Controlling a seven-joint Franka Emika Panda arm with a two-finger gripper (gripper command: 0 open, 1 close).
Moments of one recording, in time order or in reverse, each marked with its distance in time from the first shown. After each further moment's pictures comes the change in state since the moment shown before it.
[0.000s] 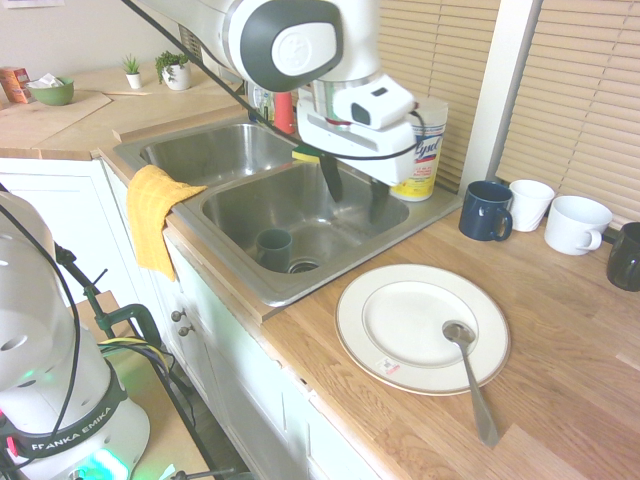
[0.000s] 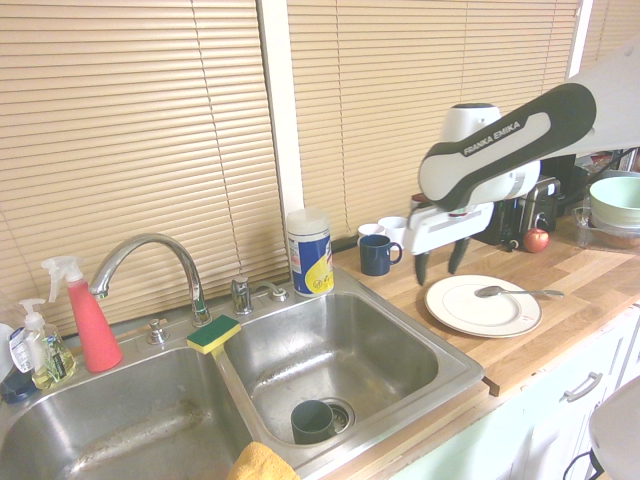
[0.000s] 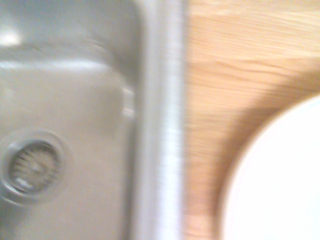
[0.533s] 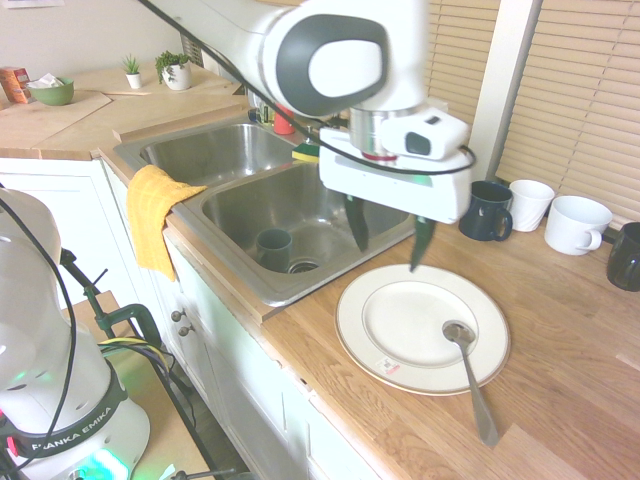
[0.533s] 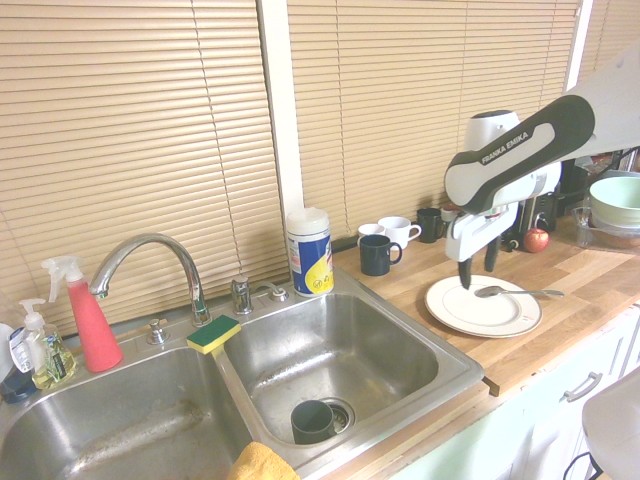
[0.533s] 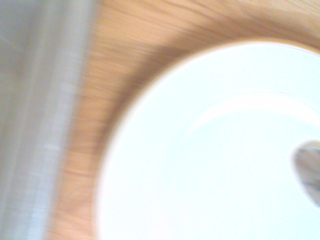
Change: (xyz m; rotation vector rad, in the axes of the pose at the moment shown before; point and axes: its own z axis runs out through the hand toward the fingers) arm 0.052 0.062 0.023 -0.130 -0.018 -0.108
